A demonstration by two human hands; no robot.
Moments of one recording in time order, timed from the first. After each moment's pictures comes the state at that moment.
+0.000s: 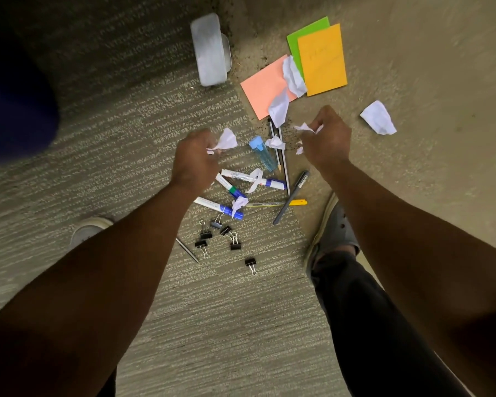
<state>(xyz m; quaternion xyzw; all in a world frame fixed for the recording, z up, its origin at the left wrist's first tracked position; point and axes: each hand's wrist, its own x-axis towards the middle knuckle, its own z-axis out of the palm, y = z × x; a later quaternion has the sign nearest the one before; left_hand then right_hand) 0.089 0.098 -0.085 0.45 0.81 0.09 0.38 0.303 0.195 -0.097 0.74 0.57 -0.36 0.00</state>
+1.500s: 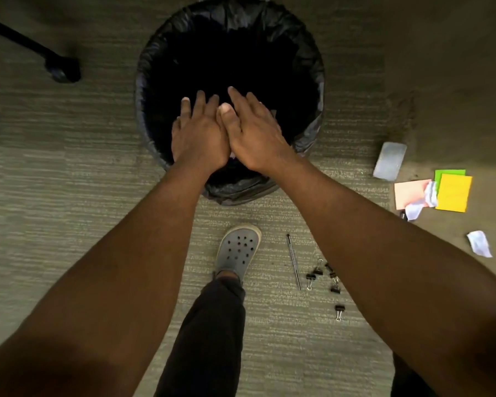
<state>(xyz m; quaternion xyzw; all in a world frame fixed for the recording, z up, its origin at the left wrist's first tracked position) -0.262 0.010 0.115 0.34 0.91 0.01 0.25 -0.174 0.085 0.119 0.35 0.80 -0.47 0.09</state>
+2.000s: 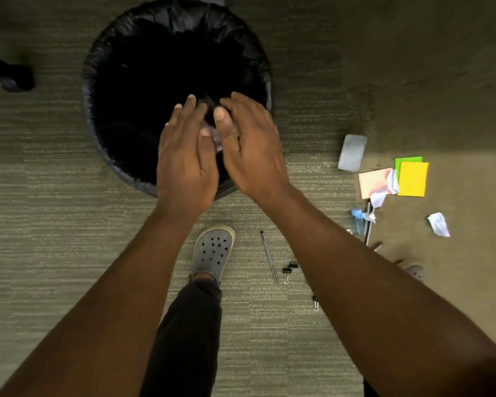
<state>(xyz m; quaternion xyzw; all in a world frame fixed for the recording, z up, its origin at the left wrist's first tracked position) -0.182 0.008 0.159 0.37 0.86 0.29 0.20 -0.107 0.094 0.143 0.40 0.80 -0.43 -0.14</state>
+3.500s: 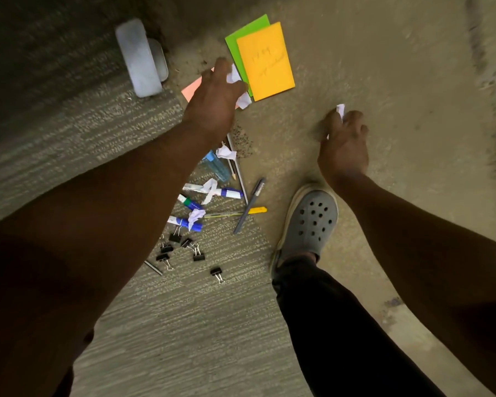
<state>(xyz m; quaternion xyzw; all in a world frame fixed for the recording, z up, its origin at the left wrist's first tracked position) 0.177 0.235 -0.120 0.66 0.68 -0.02 0.31 0.429 0.217 -0.118 0.69 0.68 -0.21 0.15</state>
